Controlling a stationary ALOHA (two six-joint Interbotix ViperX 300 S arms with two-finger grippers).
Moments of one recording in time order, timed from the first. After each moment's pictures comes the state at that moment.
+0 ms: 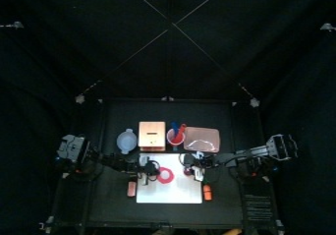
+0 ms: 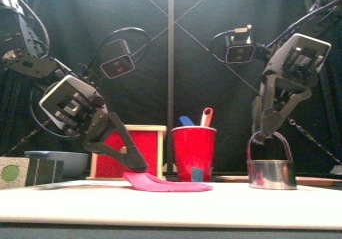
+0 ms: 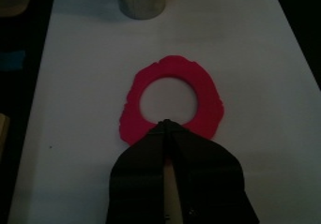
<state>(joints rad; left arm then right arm) -0.17 0.18 0.90 -0.23 -0.48 0.12 0.07 -0.20 0.85 0.04 0.26 0.21</state>
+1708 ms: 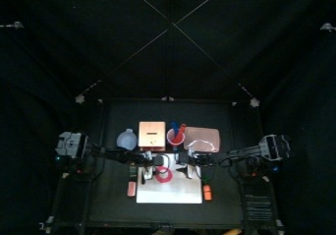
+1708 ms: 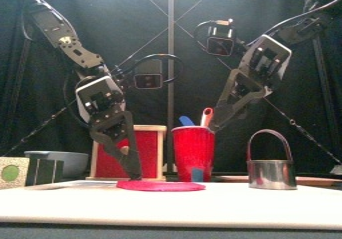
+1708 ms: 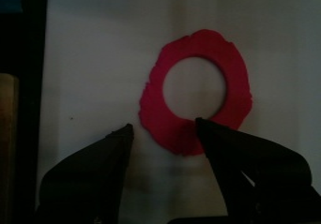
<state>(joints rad) -0.03 0.14 0.70 -0.36 0.09 0.23 0.02 -0.10 0.81 -0.04 -0.01 0.20</state>
